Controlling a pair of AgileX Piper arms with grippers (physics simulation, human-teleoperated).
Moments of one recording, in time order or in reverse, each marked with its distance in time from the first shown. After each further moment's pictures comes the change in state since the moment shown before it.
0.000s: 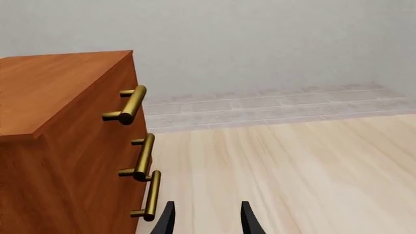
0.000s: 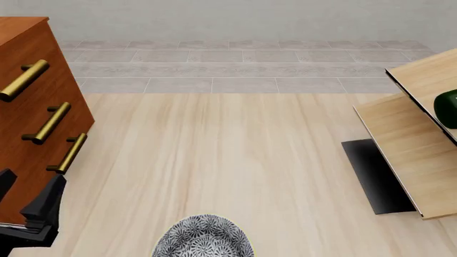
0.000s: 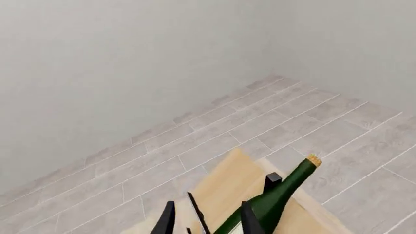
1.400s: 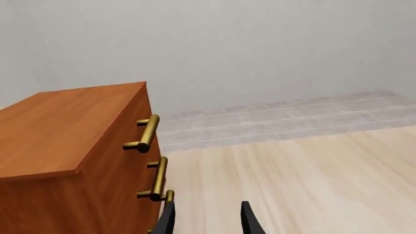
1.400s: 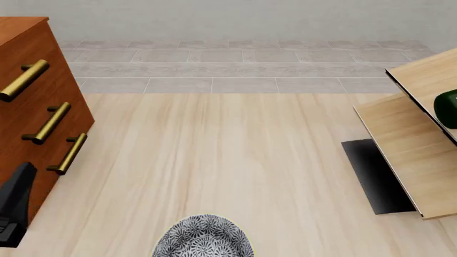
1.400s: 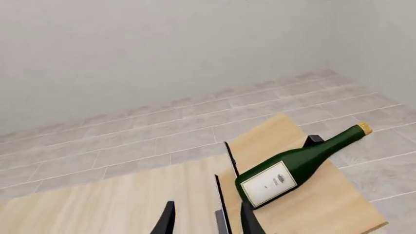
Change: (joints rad) left arm 0.019 -0.115 -0.176 0.231 0.054; right arm 0.263 -0.359 0.235 0.149 -0.124
